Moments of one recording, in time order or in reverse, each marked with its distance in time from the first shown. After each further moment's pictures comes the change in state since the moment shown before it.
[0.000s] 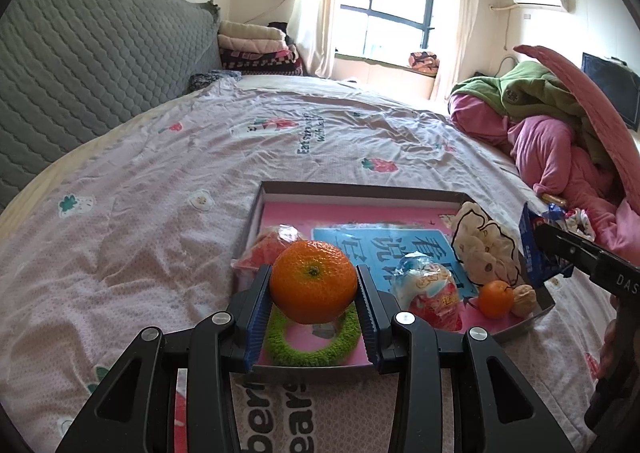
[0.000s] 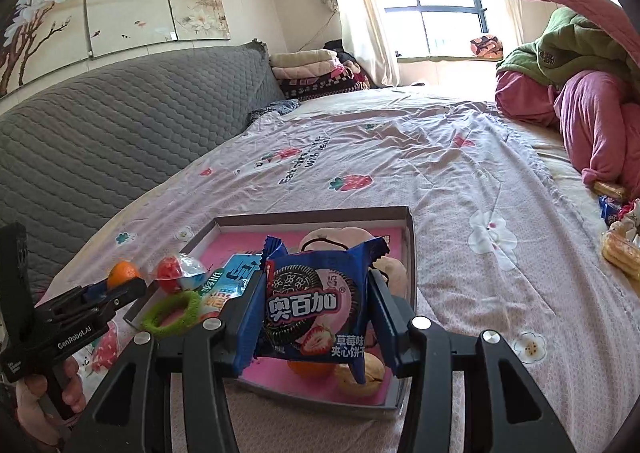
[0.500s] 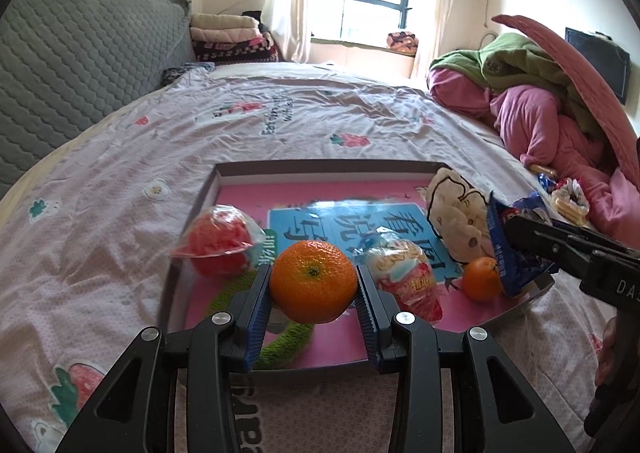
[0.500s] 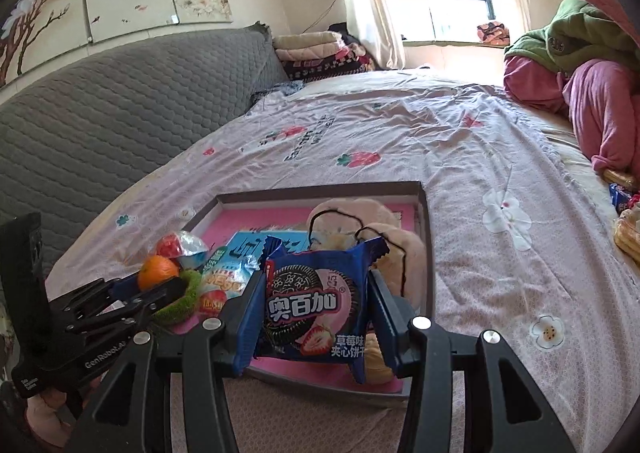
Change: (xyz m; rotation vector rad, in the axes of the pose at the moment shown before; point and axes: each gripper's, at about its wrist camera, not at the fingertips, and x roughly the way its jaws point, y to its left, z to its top) left arm 0.027 -0.035 -0.012 0.071 0.054 -0.045; right arm 0.015 0.006 -0.012 -0.016 0.072 0.019
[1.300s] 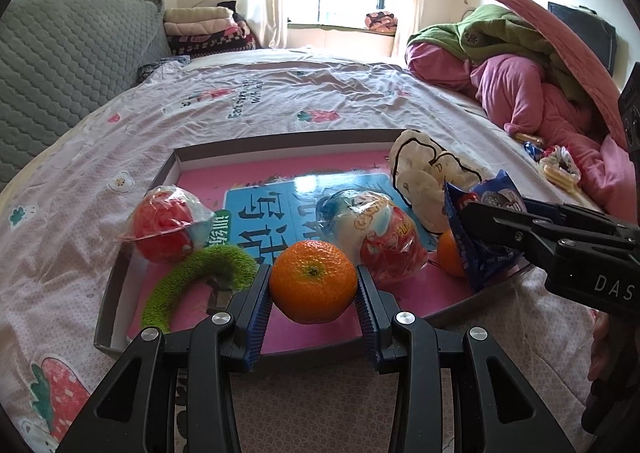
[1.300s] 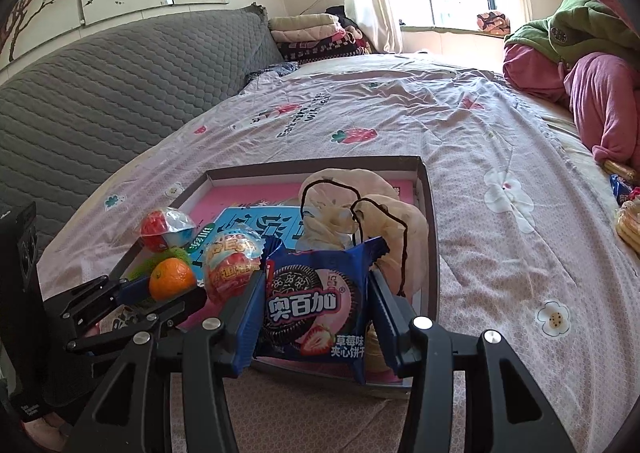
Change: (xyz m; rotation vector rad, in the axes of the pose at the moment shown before) left arm 0.015 -0.030 -0.012 0.070 0.054 -0.035; right arm 0.013 0.001 -0.009 -0.007 0.056 -0.036
